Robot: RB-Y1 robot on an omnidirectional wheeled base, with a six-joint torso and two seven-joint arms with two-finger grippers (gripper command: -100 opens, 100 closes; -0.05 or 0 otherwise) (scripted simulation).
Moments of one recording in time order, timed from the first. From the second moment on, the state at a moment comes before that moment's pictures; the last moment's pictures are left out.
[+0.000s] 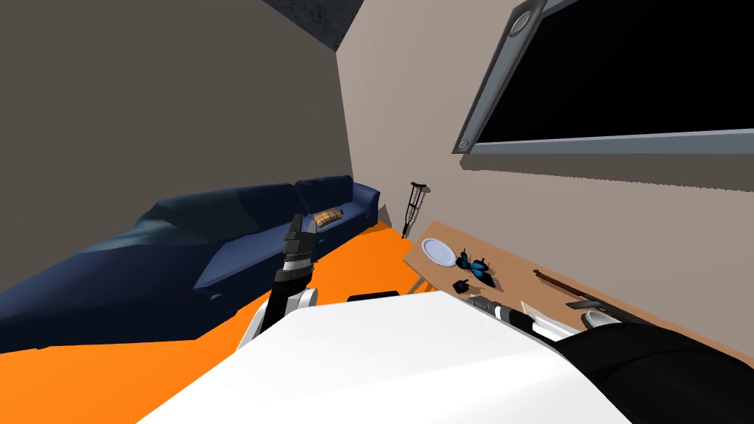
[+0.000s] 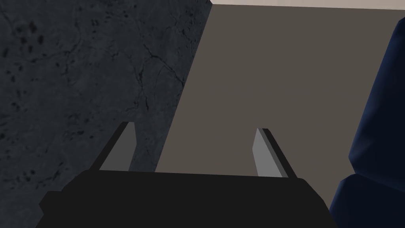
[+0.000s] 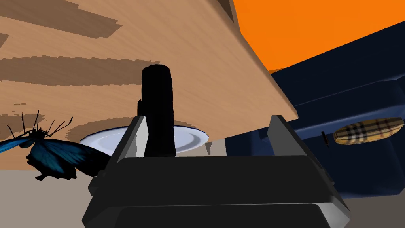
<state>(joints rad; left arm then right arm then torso) 0.53 0.04 -0.06 -2.27 -0.10 -0.44 0.08 0.51 -1.07 0.38 -1.07 0.39 -0.50 0.20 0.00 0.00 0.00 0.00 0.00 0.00</state>
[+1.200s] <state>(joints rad) 0.53 0.04 -0.06 -2.27 -0.10 -0.44 0.08 0.48 -1.09 0.40 -0.96 0.43 -0.45 0.24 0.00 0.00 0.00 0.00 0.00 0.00</state>
